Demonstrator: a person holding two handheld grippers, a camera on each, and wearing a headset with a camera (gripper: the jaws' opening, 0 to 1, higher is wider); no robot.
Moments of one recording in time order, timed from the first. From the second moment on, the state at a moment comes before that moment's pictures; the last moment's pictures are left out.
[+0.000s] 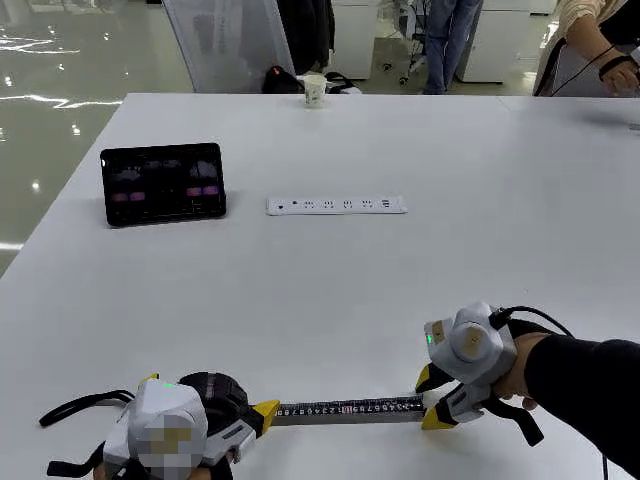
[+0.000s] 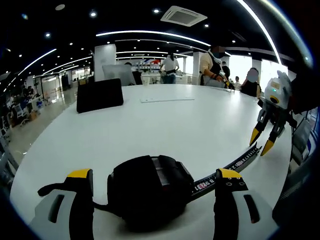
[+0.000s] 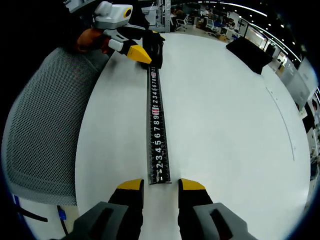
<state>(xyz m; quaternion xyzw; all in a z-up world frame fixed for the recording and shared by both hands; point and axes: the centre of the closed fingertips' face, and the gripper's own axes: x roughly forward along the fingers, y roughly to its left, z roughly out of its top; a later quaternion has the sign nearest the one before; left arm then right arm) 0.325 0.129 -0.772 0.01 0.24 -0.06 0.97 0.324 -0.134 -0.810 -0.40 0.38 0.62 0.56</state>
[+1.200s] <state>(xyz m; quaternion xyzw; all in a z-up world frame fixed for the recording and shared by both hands) 0.317 0.137 -0.777 -0.04 0.26 -0.04 0.96 0.324 -0.131 -0.813 -0.44 0.41 0.59 0.53</state>
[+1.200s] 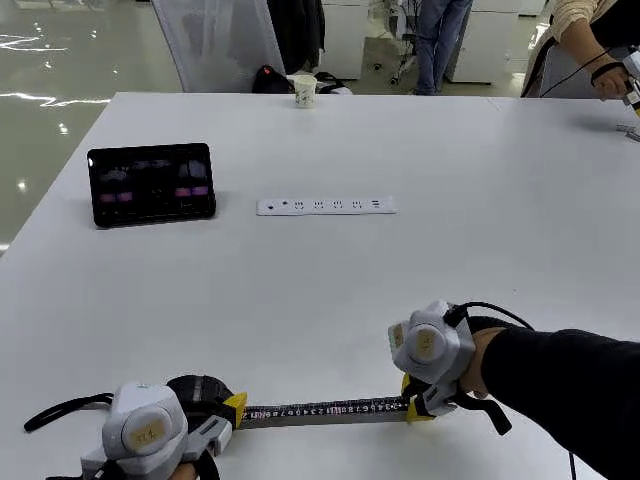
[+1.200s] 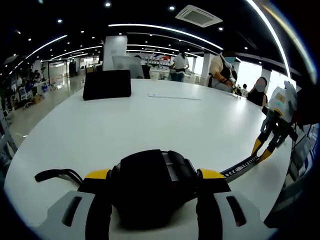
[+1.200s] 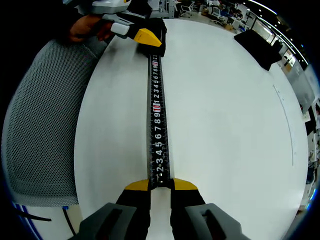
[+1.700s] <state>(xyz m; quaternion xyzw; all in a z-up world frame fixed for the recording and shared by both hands) 0.320 0.138 -0.774 -0.09 0.27 -0.03 0.96 0.325 -0.130 -0.813 -0.43 0.42 0.59 0.54</state>
